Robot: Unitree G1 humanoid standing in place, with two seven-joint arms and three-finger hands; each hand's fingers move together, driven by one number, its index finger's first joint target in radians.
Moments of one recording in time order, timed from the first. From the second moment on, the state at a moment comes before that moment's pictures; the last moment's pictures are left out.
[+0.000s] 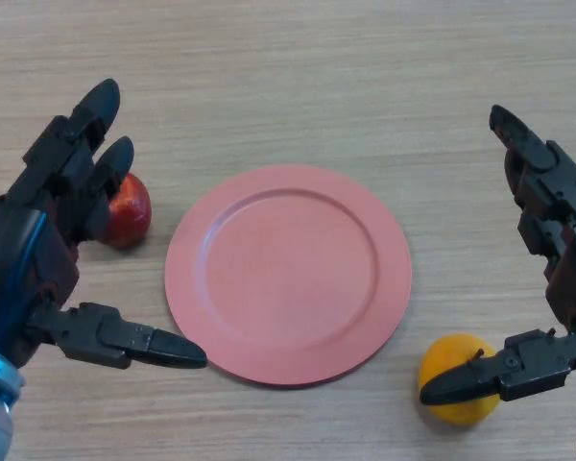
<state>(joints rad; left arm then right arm) 0.05 0.25 0.19 -0.69 -0.21 0.42 -0.28 0.12 -0.20 0.01 -0.73 0.00 0.36 0.20</state>
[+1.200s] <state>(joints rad) 0.08 0.22 0.21 -0.69 -0.35 0.48 -0.13 0.13 -0.20 0.01 -0.03 -0.20 -0.20 0.12</state>
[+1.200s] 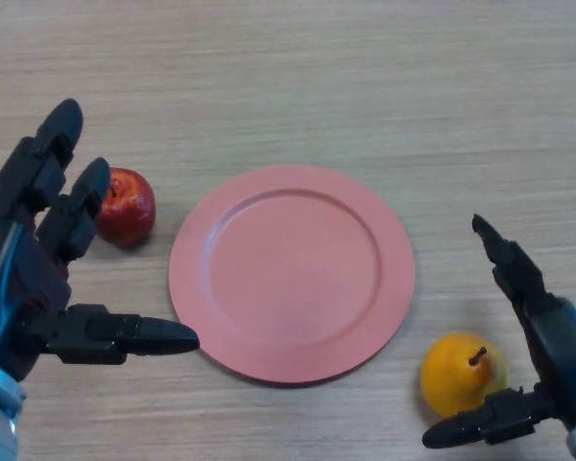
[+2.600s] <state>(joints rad) 0.09 0.22 0.21 -0.68 -0.34 0.47 -0.11 0.00 -0.19 0.13 -0.18 -0.17 0.25 0.07</state>
